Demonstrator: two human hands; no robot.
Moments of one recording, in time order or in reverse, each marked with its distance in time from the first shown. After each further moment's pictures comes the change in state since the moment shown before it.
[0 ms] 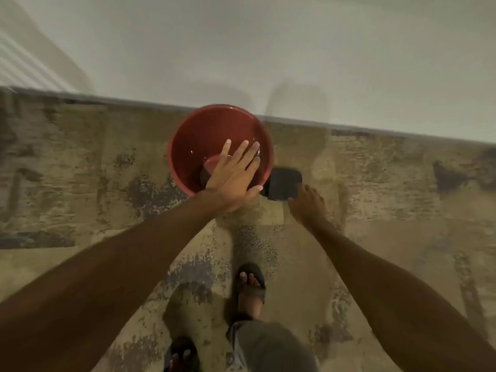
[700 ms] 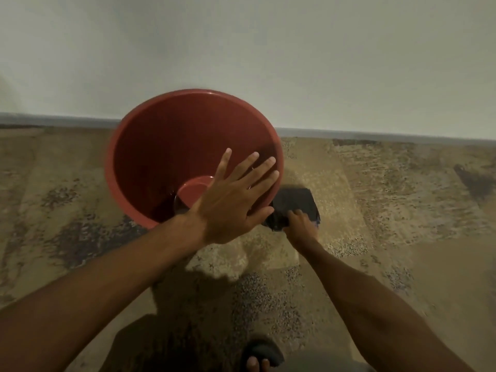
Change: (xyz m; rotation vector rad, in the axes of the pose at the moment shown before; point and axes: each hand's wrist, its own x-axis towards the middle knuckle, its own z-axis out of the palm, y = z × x) left_hand 0.061 -0.011 0.174 -0.069 0.372 0.279; right_hand 0.162 0.077 0.230 -0.089 0.108 -0.009
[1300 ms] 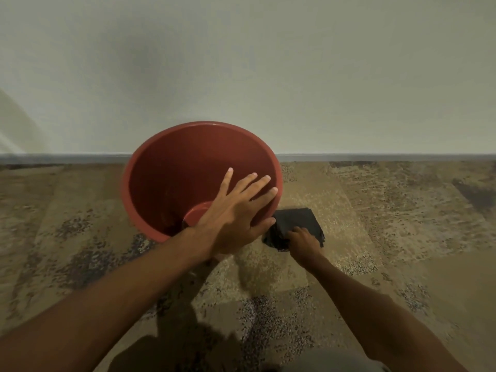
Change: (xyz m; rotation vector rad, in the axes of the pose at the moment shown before) left_hand 0.000 -0.004 0.005 -0.023 0.091 0.000; right_hand 0.000 -0.004 -0.004 -0.071 0.119 -0.196
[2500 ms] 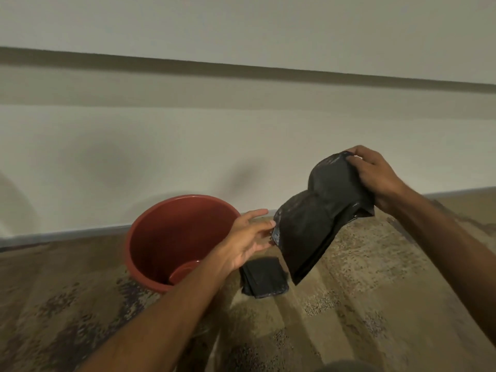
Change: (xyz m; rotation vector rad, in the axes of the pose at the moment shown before) left_hand 0.060 0.075 -0.084 -1.885 -0.081 -0.666; right_hand -0.123 0.015 -0.406 0.939 0.619 0.112
